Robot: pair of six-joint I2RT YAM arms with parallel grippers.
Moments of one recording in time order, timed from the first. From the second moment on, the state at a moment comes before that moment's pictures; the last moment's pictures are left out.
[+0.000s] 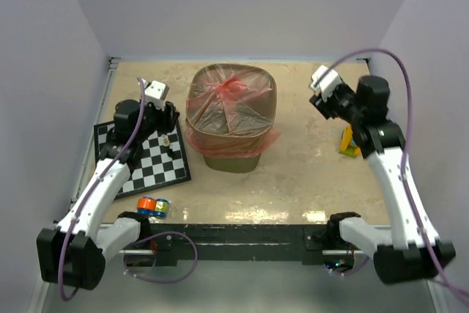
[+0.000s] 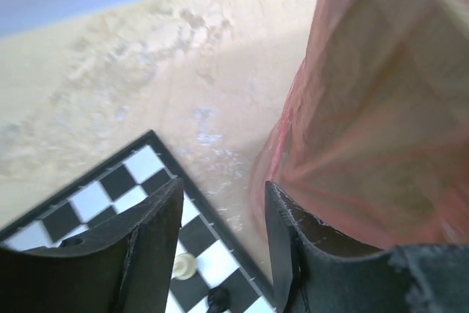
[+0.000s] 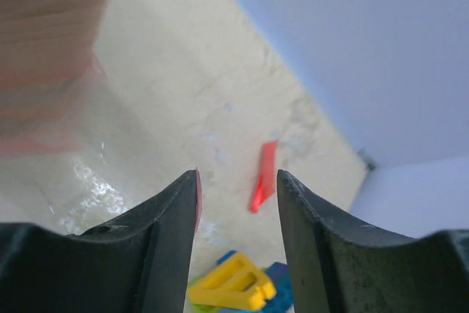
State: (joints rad) left arm -0.16 1.07 0.77 -0.03 0.23 0.01; right arm 0.12 1.16 1.21 -0.51 -0.27 -0.62
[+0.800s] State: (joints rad) left arm -0.18 0.72 0.40 -0.19 0.62 0.81; right arm 0.48 0.97 0.87 -0.64 -0.62 -1.18
